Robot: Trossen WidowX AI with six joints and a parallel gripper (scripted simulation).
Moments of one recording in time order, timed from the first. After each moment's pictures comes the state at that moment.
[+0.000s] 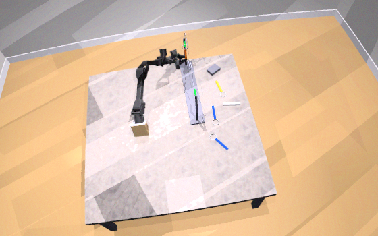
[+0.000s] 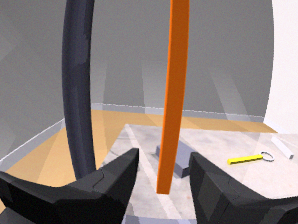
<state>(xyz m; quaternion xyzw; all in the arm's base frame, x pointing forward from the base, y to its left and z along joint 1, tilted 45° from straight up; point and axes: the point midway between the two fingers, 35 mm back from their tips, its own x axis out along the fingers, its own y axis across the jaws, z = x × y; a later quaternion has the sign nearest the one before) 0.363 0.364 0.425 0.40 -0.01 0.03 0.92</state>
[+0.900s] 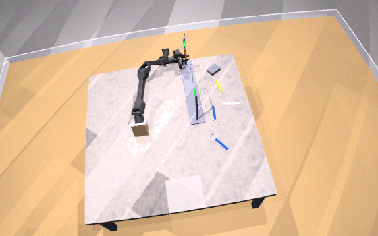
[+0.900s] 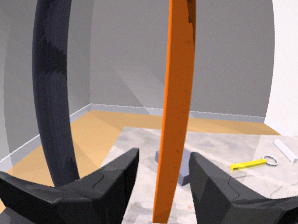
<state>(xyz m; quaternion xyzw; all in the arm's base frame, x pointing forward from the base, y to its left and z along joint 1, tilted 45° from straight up) 0.384 0.364 0.426 0.40 -0.02 0.03 0.92</state>
